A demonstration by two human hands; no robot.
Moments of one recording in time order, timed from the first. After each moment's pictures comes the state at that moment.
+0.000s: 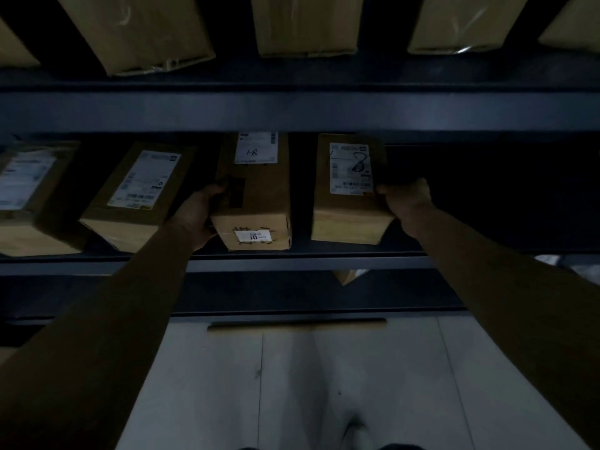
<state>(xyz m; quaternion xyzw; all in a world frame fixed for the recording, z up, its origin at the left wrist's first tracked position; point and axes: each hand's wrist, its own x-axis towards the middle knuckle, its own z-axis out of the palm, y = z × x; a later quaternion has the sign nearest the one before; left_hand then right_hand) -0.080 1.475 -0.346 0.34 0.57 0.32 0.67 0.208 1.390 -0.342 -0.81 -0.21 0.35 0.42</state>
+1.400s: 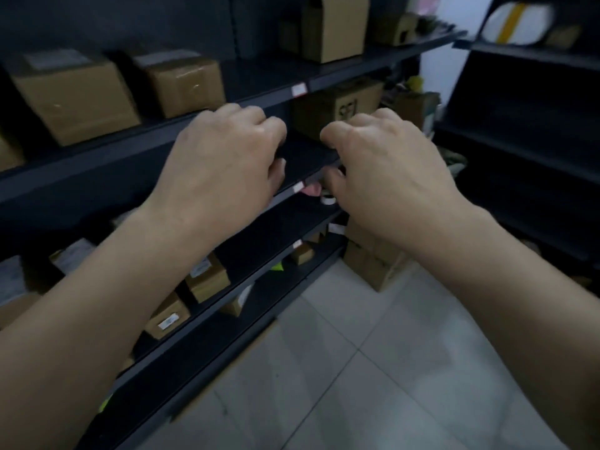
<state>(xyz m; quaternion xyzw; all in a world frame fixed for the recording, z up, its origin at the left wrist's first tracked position) -0.051 1.105 0.252 0.95 -0.02 0.31 -0.07 0.017 0.953 0.256 -0.89 -0.41 -0.22 0.04</state>
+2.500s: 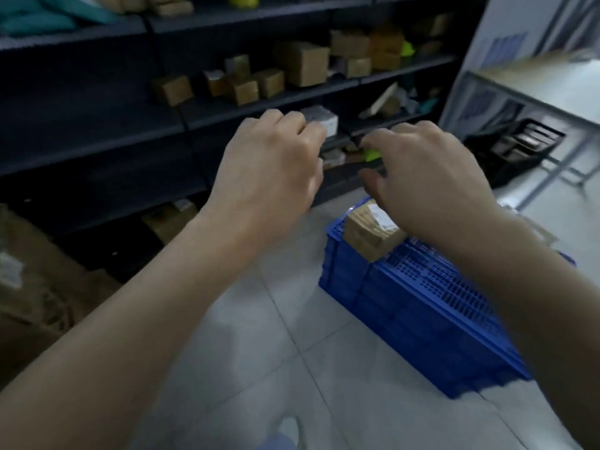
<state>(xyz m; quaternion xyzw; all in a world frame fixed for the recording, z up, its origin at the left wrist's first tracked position) 0.091 0.452 0.218 0.73 -0.60 0.28 0.17 -0.037 0.348 0.229 -0.94 0.30 -0.15 -0.06</state>
